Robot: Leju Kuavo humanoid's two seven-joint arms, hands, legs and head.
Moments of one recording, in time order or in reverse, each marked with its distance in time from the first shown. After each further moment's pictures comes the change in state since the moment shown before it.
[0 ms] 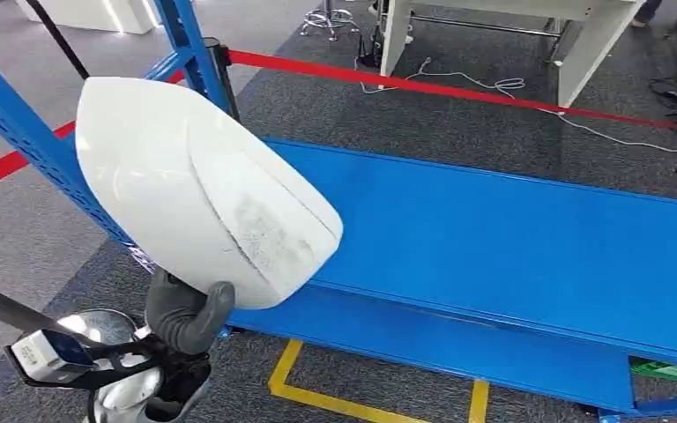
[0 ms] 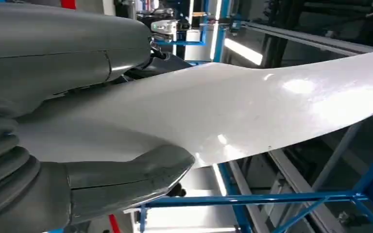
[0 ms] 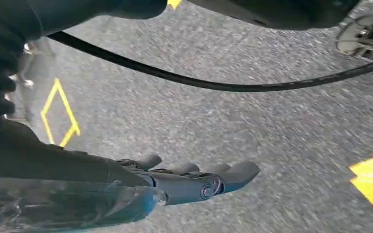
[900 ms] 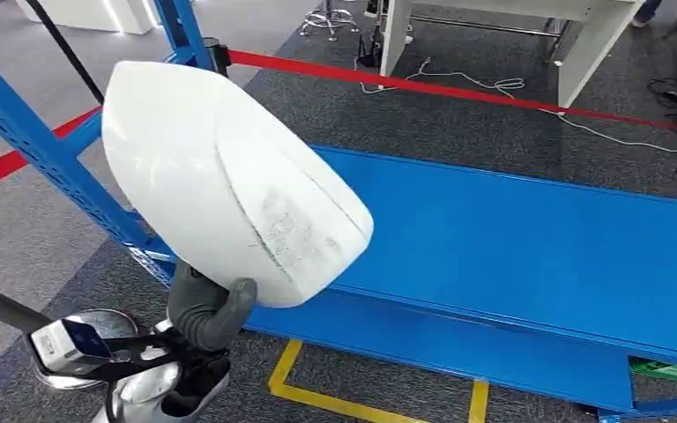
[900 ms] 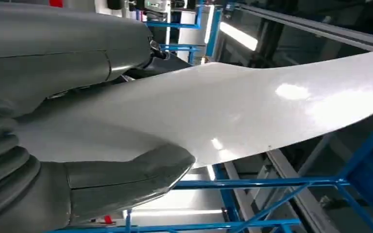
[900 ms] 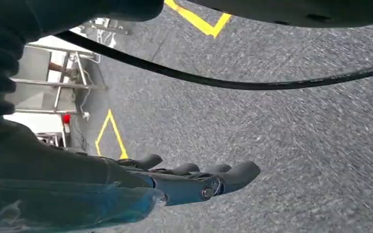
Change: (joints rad) left arm -0.060 0.000 -0.091 0.030 0.055 0.029 0.007; right arm -0.014 0.015 -0.047 0.000 -0.046 0.062 0.196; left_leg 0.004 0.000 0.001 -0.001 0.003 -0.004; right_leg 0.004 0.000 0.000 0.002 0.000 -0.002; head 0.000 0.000
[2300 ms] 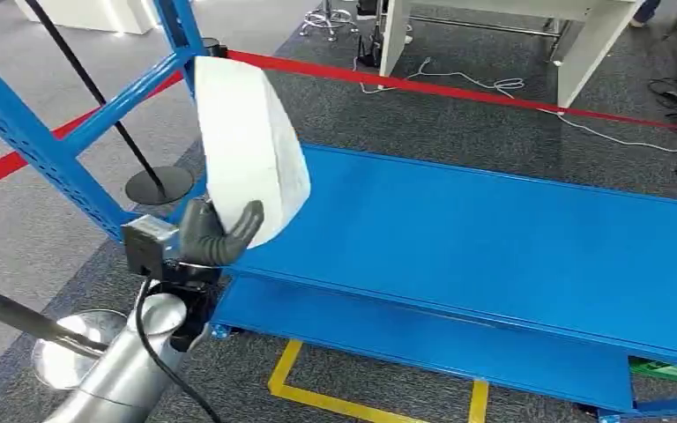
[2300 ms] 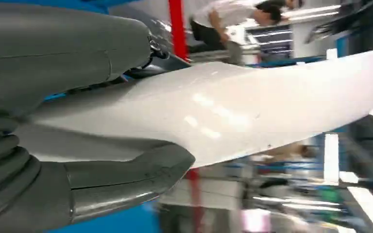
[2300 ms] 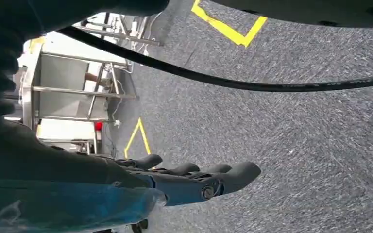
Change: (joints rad) left arm -0.222 0.011 0.129 0.310 -0.110 0.309 0.219; right arm -0.002 -0.005 0.016 0.000 -0.008 0.023 0.136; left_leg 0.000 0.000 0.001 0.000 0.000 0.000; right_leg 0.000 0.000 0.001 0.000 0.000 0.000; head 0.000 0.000
